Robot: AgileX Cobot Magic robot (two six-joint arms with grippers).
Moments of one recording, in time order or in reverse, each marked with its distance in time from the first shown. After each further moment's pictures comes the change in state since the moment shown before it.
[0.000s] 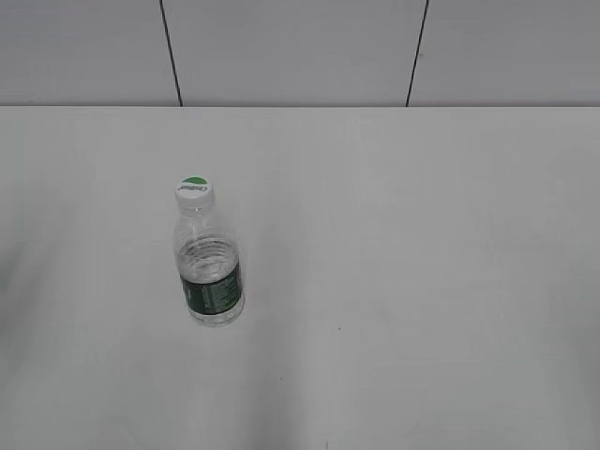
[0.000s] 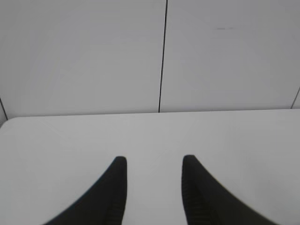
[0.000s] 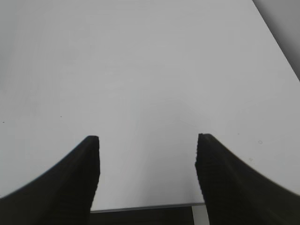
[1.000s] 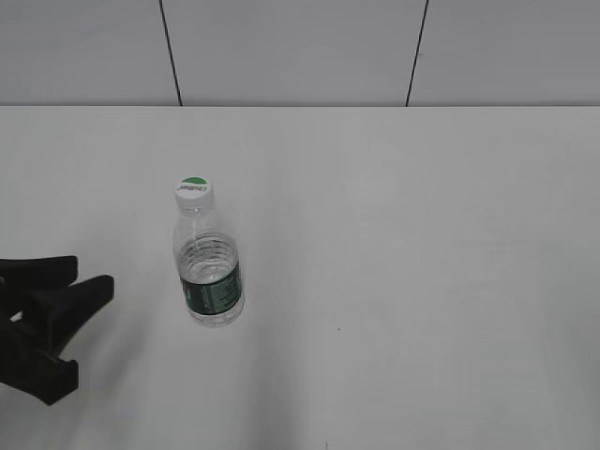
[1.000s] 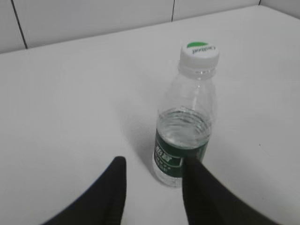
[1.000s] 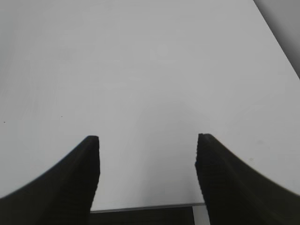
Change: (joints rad) left arm -0.330 0.384 0.269 0.618 -0.436 -0.547; right arm 0.000 0.000 0.000 0.001 0.000 0.000
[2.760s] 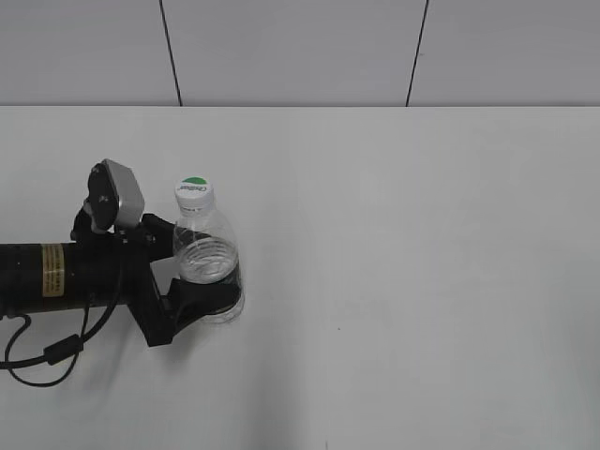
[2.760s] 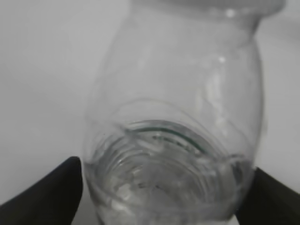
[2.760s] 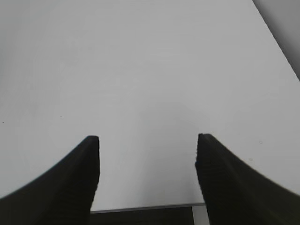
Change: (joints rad) left arm 0.292 0.919 -0.492 0.887 -0.509 -0.157; right arm 0.000 0.000 0.000 0.000 0.000 0.000
